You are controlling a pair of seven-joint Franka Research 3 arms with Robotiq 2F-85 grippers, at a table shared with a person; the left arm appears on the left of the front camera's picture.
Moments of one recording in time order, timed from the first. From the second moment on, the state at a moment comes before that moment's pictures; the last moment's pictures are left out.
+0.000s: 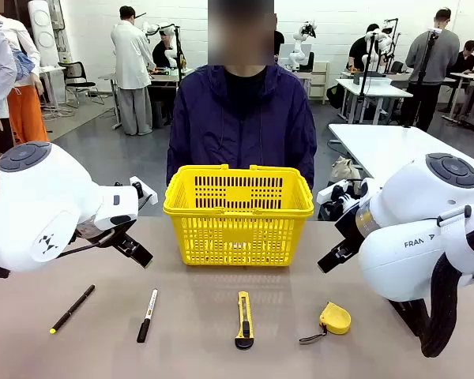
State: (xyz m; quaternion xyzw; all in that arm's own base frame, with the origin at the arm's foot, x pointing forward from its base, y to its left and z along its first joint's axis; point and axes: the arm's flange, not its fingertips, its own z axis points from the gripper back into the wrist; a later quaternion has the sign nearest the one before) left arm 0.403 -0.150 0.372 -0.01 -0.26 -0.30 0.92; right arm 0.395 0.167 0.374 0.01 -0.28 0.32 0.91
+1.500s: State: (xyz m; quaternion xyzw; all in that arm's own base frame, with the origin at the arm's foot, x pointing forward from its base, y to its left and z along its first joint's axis) left arm 0.403 -0.151 0.372 -0.01 -0.26 -0.30 0.92; right arm 0.395 0.167 0.374 0.01 -0.28 0.32 0.91
